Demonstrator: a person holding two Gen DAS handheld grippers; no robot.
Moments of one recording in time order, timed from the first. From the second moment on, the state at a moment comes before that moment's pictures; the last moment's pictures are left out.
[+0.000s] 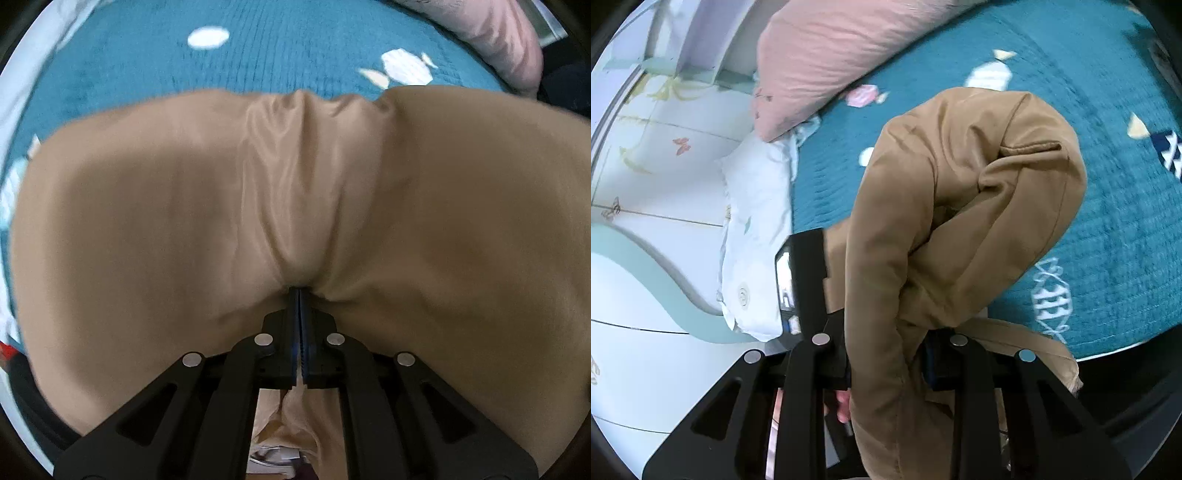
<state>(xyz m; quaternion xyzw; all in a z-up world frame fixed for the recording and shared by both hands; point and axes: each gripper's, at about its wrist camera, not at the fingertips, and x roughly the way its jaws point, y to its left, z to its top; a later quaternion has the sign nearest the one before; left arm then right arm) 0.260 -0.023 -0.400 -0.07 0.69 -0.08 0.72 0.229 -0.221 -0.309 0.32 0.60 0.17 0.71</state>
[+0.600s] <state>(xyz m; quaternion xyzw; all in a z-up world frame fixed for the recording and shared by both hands) 0.221 0.142 -0.355 -0.17 0.65 -0.01 0.74 0.270 -0.029 -0.308 0.14 0.67 0.22 0.70</state>
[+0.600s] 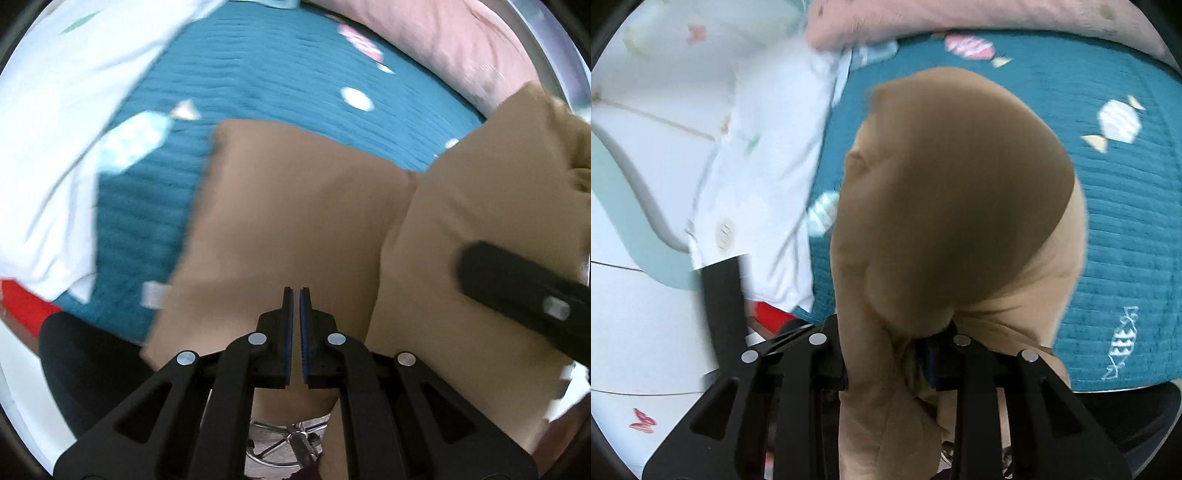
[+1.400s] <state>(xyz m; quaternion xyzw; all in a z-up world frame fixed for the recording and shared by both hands) 0.175 0.243 -0.356 -0.25 0.64 0.06 0.73 0.299 0.040 -0.317 0.19 0.69 0.29 0.63</state>
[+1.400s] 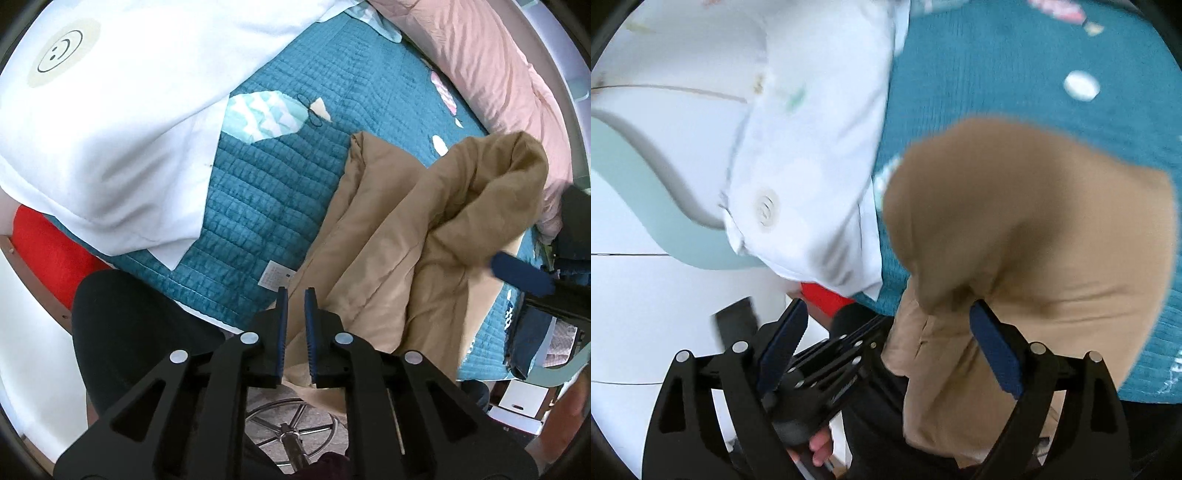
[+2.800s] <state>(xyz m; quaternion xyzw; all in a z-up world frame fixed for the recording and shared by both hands) 0.189 0.210 -0.397 -0.17 0.67 0.06 0.72 0.348 0.056 -0.366 0.11 0.70 0.18 0.69</state>
